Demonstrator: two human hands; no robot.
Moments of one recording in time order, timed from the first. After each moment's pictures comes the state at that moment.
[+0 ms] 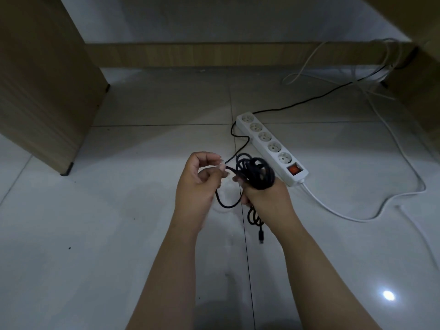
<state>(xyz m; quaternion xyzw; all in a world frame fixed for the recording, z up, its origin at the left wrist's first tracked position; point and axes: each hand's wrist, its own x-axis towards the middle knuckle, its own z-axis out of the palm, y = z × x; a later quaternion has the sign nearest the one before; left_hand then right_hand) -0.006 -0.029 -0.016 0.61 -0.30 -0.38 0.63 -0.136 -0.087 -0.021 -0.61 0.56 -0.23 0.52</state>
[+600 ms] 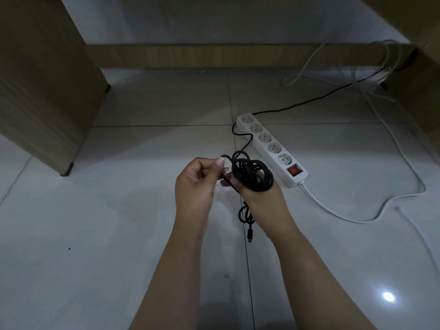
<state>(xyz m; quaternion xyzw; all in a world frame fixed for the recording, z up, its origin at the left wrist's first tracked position) -0.014 -0.033 -0.009 0.62 -0.25 -0.33 0.66 -0.131 -0.078 -0.014 -0.60 0.48 -0.27 0.58</state>
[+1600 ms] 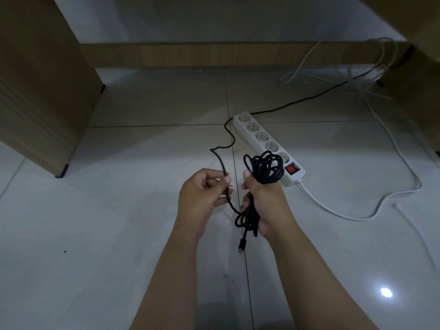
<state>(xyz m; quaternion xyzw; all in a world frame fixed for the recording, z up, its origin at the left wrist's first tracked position) -0.012 -0.030 -0.028 0.65 -0.22 -0.46 0.57 -0.129 -0.080 -0.019 -0.40 0.55 -0.32 0.67</state>
